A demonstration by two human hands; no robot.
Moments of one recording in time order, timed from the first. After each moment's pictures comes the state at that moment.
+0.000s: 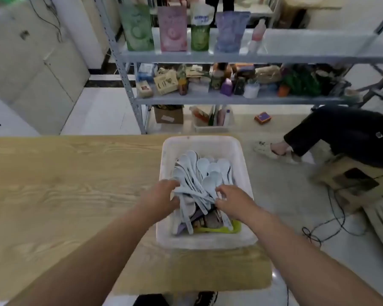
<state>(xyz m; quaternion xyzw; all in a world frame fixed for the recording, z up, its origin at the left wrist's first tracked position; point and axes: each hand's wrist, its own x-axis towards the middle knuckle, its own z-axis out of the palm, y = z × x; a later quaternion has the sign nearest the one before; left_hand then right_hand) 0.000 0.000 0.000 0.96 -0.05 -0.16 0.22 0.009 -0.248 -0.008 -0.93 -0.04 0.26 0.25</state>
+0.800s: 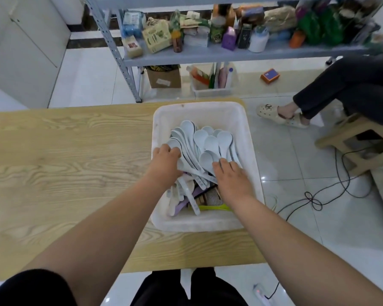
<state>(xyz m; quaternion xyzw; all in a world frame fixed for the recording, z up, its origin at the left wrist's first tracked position) 0.054 -0.031 -0.045 0.98 -0.04 -0.17 0.12 0.005 -0.245 -0.072 -0.98 -0.13 0.12 0.03</state>
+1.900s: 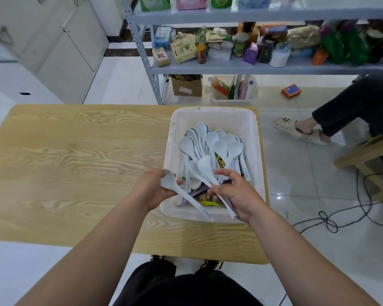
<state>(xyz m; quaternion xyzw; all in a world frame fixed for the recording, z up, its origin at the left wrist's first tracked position) -0.042 -0.015 0.014 0.49 0.41 -0.16 0.75 -0.039 -0.244 -0.001 -0.57 0.17 0.33 0.74</state>
